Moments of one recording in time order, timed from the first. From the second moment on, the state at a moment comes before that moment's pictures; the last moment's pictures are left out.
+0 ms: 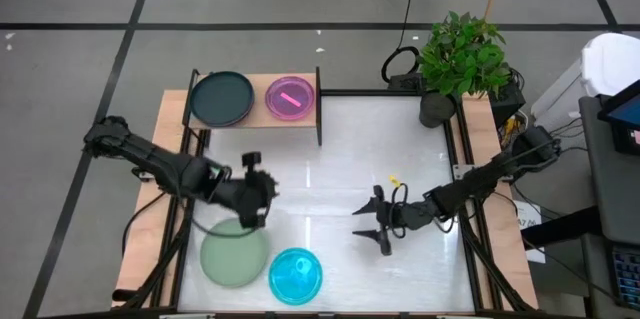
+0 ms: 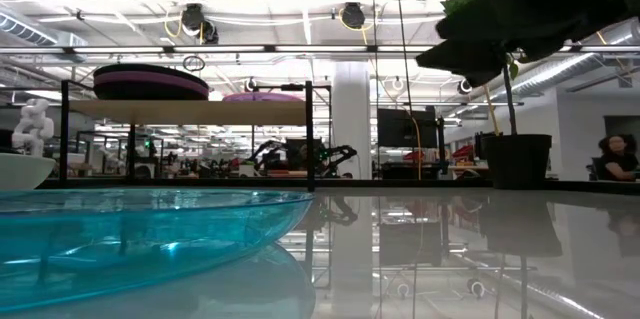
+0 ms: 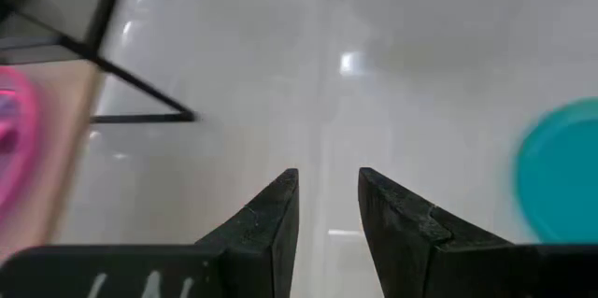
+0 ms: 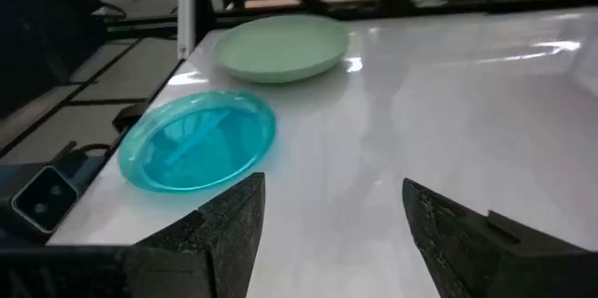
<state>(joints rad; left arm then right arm) -0.41 1.32 1.20 -0.85 -0.47 -0.27 0.48 1.45 0.46 0.66 0.36 0.27</state>
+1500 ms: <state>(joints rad) -0.80 1.32 0.83 -0.28 -0.64 -0.58 0.56 2.00 1.12 0.24 0.10 -0.48</state>
